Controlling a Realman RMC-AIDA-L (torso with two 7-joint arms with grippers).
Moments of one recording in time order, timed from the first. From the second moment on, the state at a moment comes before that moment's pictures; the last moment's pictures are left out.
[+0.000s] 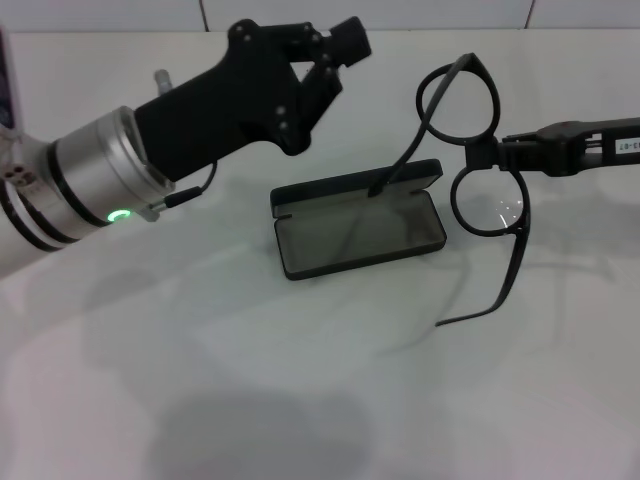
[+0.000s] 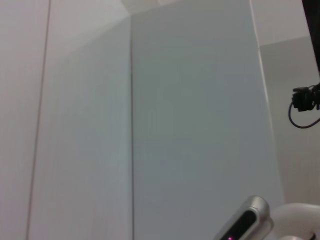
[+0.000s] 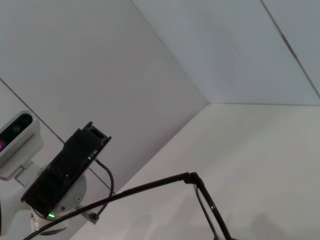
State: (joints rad) left arm -0.62 -2.09 0.80 0.28 1.37 1.75 -0.80; right arm 0.76 1.97 -0.77 -0.62 -1.97 -1.65 1.93
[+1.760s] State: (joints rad) left arm -0.71 -2.11 0.92 0.17 1.36 1.70 -0.69; right arm 0.82 2.01 -0.76 -0.58 -1.95 -1.64 1.93
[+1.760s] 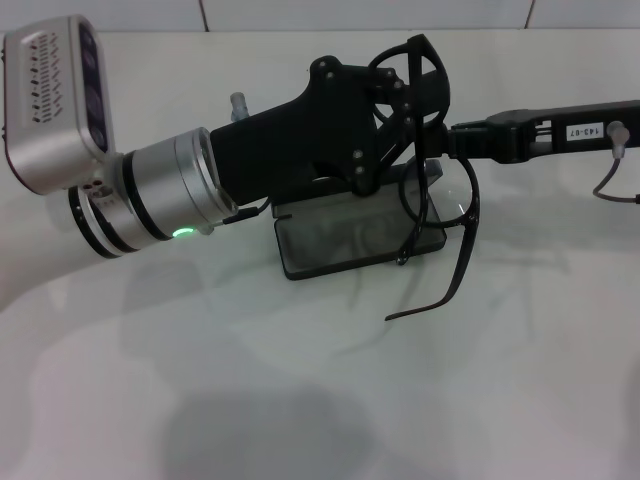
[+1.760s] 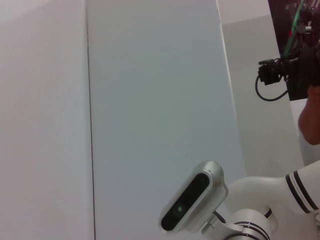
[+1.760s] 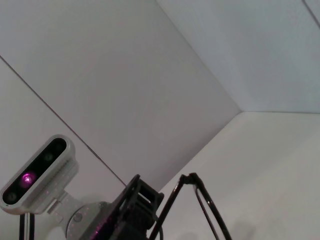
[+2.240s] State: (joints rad) left arm -0.71 -2.11 0.92 0.17 1.35 1.70 -0.68; right arm 0.83 2.01 -0.76 -0.57 -1.91 -1.65 1.94
